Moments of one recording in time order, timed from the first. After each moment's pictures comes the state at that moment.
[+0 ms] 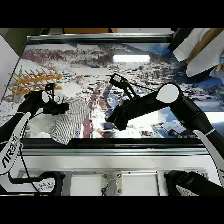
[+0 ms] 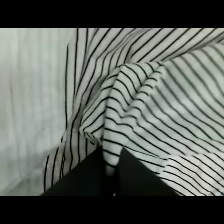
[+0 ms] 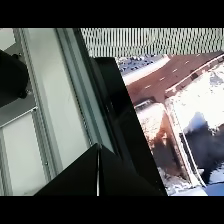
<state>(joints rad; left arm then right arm) 0.00 -1.48 1.05 1.53 -0.93 -1.68 0.52 -1.21 1.23 -0.73 1.20 0.89</state>
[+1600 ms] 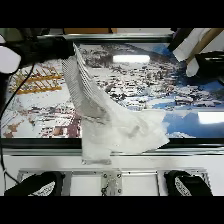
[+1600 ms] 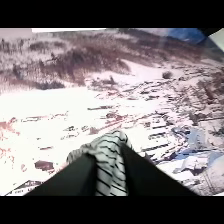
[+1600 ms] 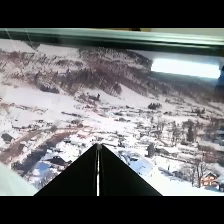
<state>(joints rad) -0.26 -1.25 1.63 1.38 -0.91 -1.64 -0.02 -0.82 1.37 -1.19 0.97 1.37</state>
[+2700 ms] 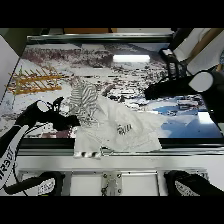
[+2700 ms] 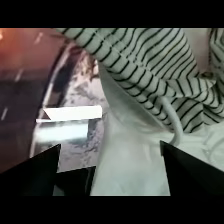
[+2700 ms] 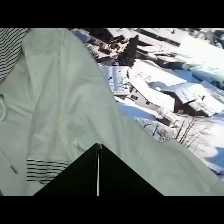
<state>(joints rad) 0.00 -1.35 0.79 1.14 -1.07 -1.45 0.24 -1.17 1.29 -1.18 1.13 1.33</state>
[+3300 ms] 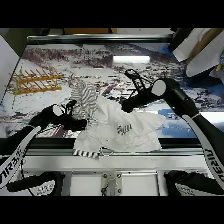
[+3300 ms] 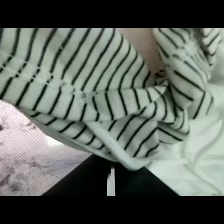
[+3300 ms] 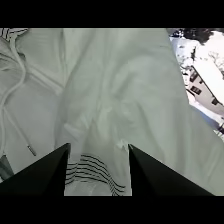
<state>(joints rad) -0.16 -1.41 0.77 1.12 -0.97 -1.44 0.42 -1.39 1.29 -1.15 1.10 1.31</state>
